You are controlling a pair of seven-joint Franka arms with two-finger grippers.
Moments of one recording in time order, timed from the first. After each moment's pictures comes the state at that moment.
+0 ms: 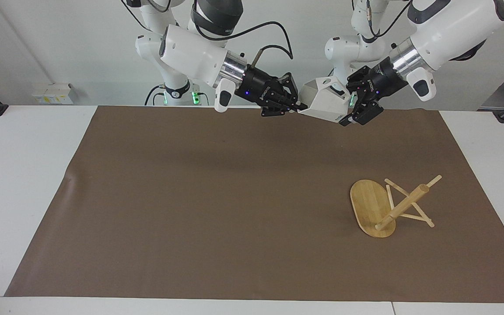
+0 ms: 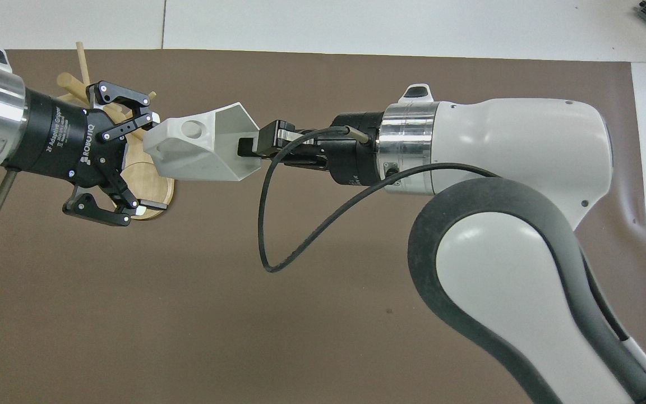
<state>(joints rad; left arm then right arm) -0.05 0.06 -0.16 -1.49 -0.59 1.59 -1.64 0.14 0.16 0.38 -1.61 1.07 2.27 0.05</state>
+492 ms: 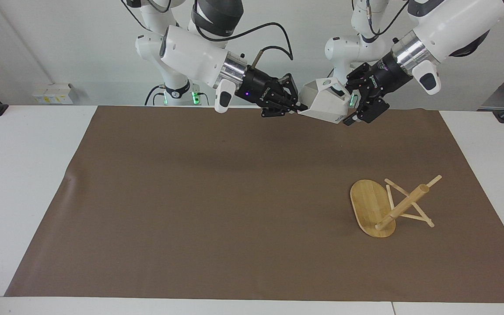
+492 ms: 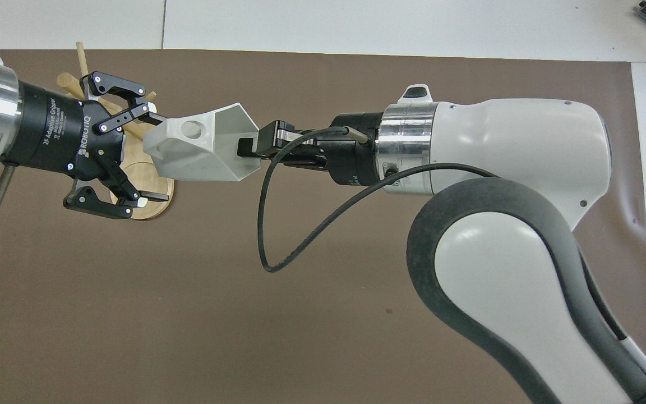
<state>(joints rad) -0.05 0.05 -0.17 -1.47 -0.59 1.63 -1.72 0.14 0.16 0.39 -1.61 1.07 2.27 0.05</state>
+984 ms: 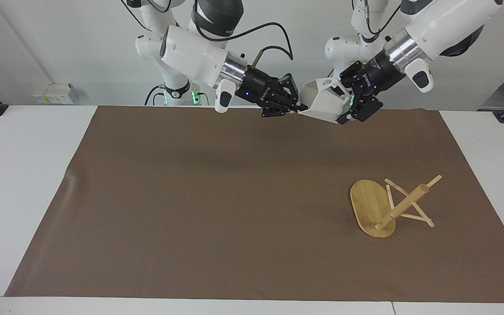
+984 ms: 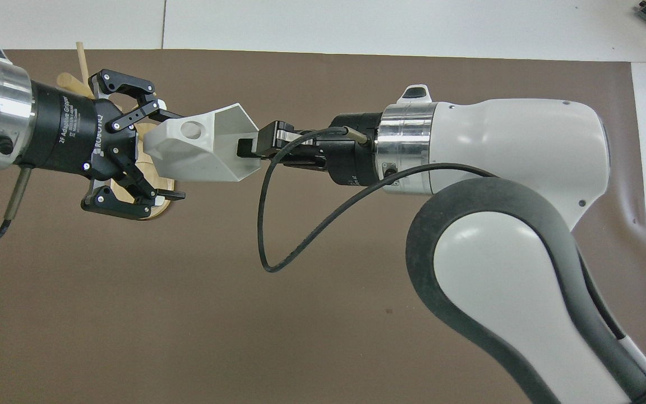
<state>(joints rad) -0.06 0.04 -0.18 -1.49 -0.59 1.67 -1.77 0.14 0.16 0.39 -1.61 1.07 2.27 0.05</state>
